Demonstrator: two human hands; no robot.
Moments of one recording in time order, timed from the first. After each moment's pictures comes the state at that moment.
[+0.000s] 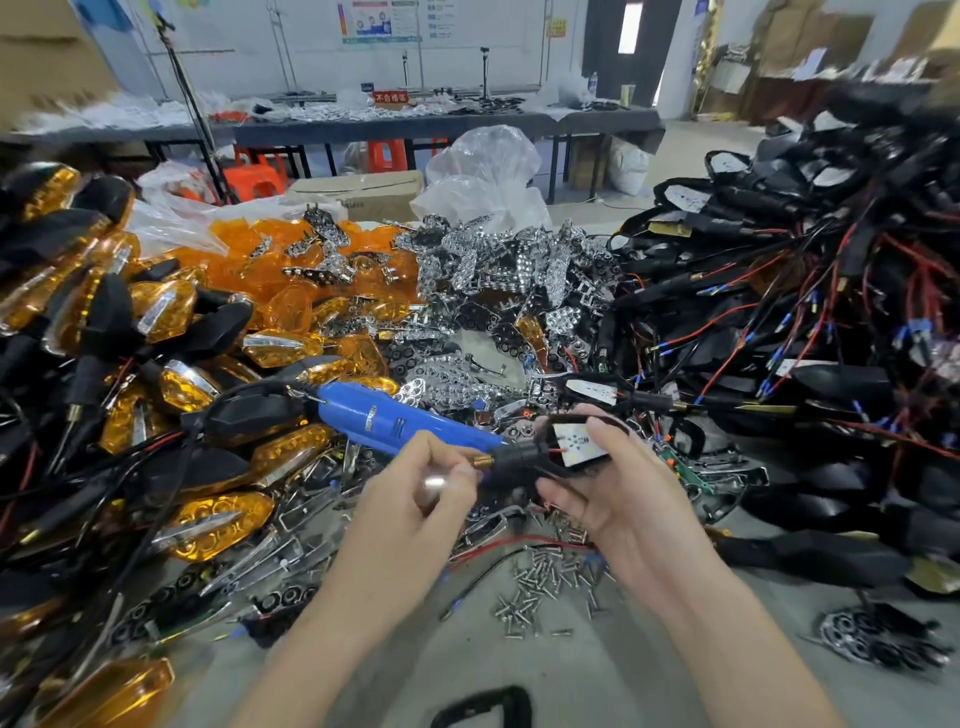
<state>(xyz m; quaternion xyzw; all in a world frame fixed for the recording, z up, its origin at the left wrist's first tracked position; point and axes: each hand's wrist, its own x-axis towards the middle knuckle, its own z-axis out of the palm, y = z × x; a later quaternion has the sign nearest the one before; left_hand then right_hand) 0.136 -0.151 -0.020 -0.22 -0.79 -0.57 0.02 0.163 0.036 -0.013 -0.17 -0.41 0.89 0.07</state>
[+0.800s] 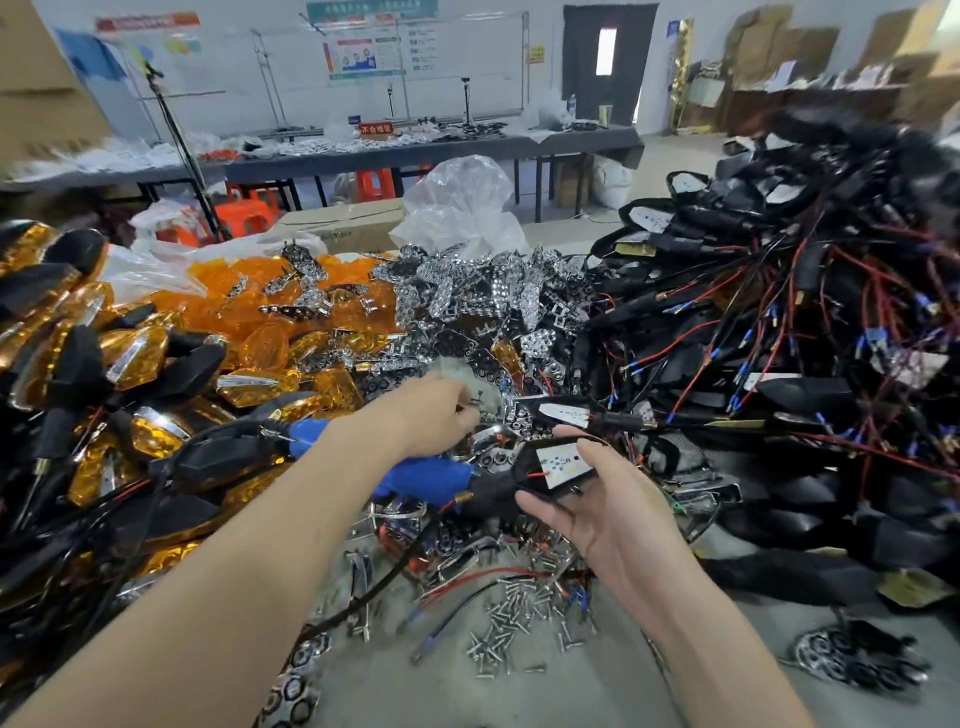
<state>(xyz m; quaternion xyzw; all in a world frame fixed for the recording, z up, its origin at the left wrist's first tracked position) -0.005 -0.086 0.025 -0.29 -0.95 -0.05 -0.08 0.153 0.059 -0.021 -0.14 -0.41 0.90 0.09</state>
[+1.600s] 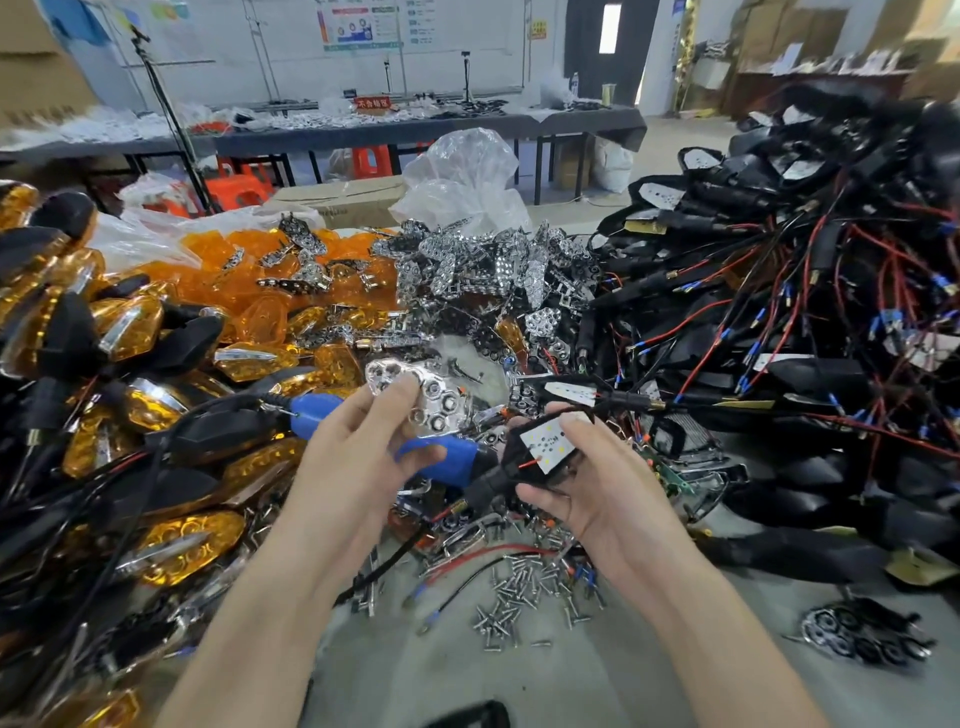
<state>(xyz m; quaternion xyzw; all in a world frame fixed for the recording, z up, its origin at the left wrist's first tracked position) 0.097 -0.137 0.017 -0.07 -0.58 -0.81 -0.07 0.159 0.047 -0.015 -0.10 -0.42 0.90 0.05</state>
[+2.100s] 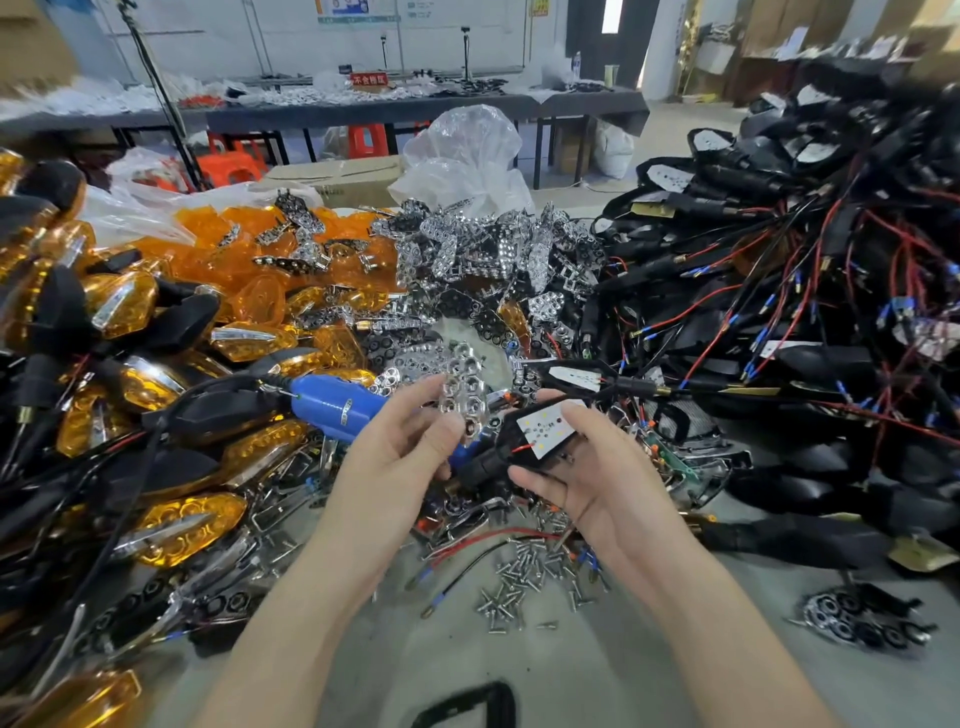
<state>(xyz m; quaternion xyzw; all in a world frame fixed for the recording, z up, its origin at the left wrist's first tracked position) 0.101 -0.135 -0.022 -0.15 -0.68 -0.72 -0.06 0.156 0.042 -0.018 -0.12 -0.44 0.89 0.05</state>
